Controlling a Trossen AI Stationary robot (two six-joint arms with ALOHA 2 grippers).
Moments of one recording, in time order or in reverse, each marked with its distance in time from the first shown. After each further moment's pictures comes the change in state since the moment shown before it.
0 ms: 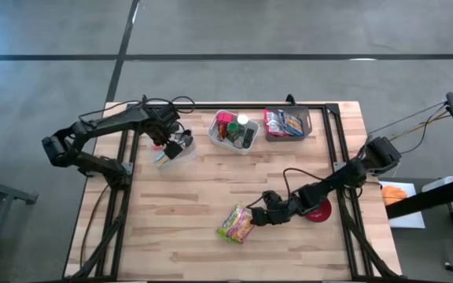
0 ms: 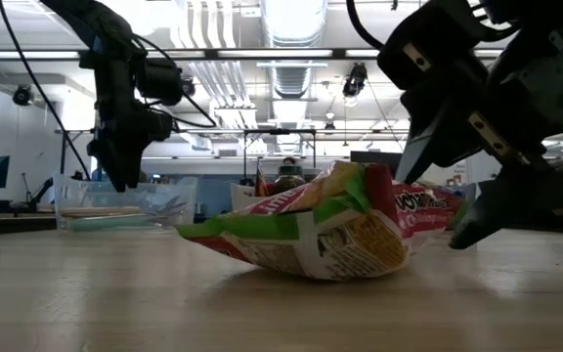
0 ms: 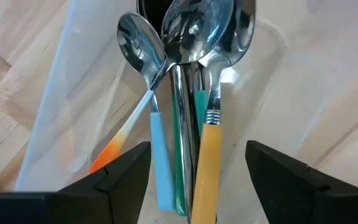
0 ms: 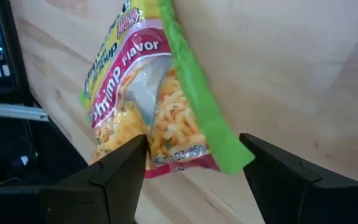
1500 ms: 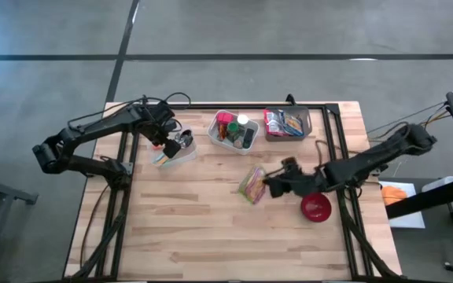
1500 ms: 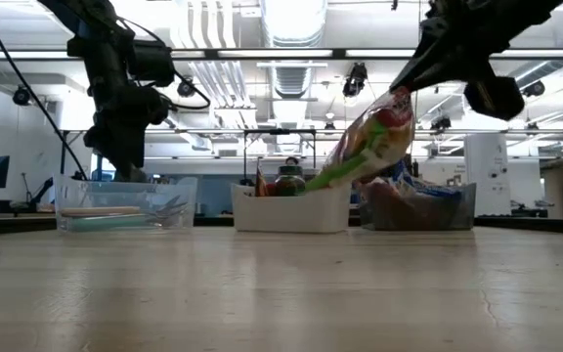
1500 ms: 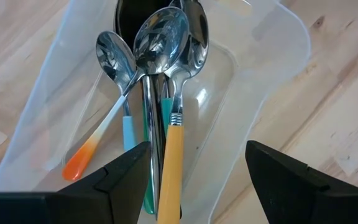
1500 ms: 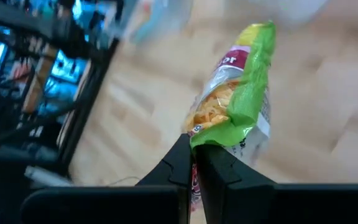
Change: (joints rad) left arm -0.002 -0.117 -0.001 0.000 0.092 -0.060; right arm -0.096 -0.485 0.000 -0.366 0.375 -0.368
